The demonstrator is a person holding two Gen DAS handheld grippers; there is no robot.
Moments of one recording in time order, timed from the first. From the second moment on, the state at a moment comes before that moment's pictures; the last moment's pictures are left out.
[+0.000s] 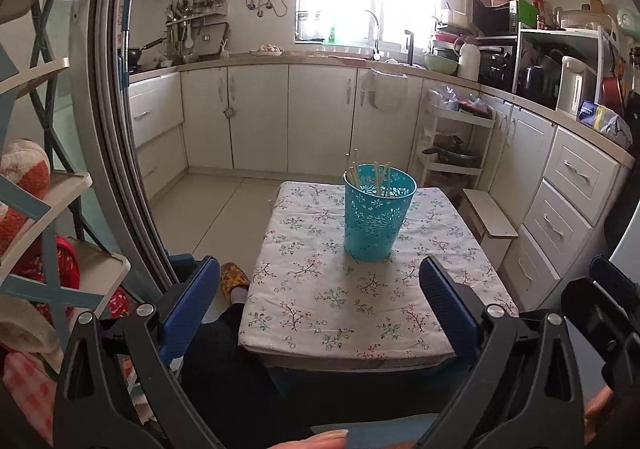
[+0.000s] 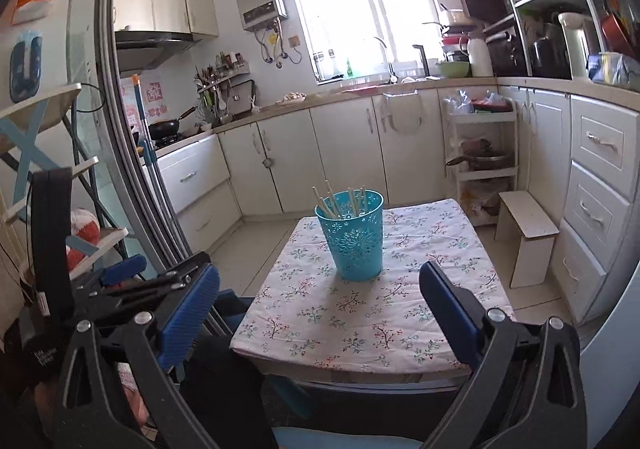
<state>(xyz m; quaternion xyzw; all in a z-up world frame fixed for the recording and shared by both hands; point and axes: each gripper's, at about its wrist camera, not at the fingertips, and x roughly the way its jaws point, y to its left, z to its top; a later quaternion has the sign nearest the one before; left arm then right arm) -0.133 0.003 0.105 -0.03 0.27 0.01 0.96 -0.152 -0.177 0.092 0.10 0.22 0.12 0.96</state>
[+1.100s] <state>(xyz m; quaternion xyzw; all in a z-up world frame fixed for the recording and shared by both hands) -0.153 -0.001 0.108 -0.01 0.25 0.03 0.97 -0.173 -0.173 0.093 0.09 0.21 0.13 0.97</state>
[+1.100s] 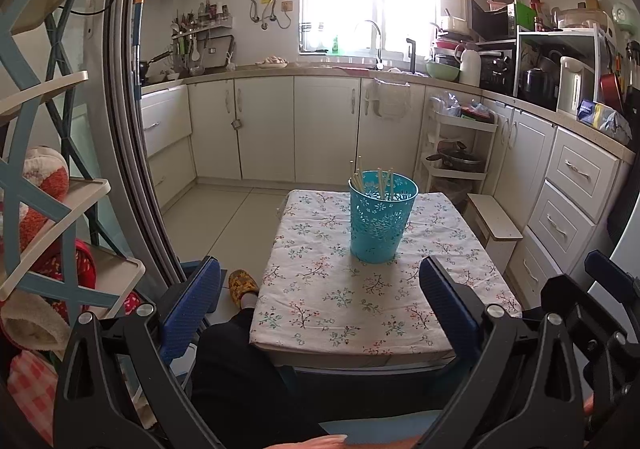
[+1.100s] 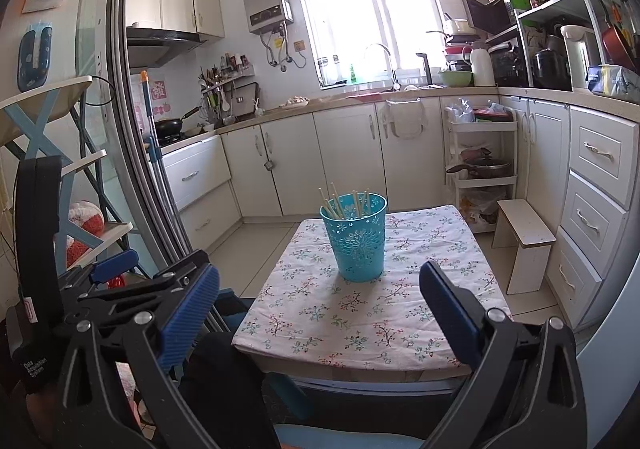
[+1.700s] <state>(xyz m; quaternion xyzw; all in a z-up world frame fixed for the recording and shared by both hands) -0.154 -0.001 0.108 -0.01 0.25 0.03 0.97 -0.173 -0.175 0.094 0.09 0.21 0.12 0.97</state>
